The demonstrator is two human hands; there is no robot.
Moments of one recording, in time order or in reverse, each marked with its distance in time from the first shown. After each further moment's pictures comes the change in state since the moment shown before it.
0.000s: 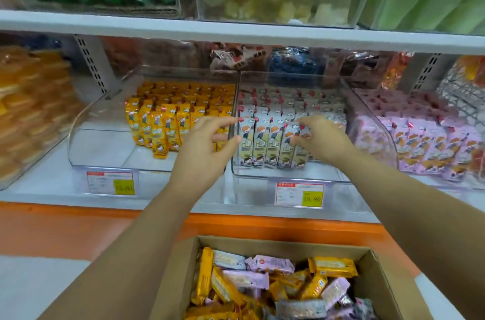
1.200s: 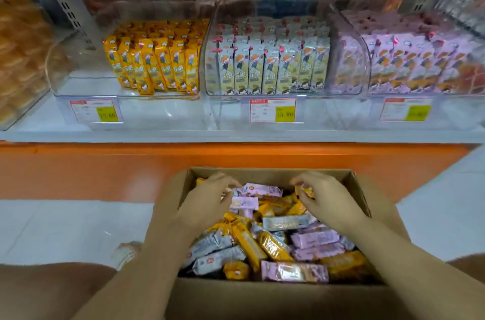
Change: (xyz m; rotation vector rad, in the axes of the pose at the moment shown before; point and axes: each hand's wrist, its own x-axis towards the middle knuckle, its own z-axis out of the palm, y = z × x) left_hand -0.163 -0.071 0.069 0.418 -0.549 -0.075; right_hand -0.199 0.079 0.121 0.181 -0.065 -0.204
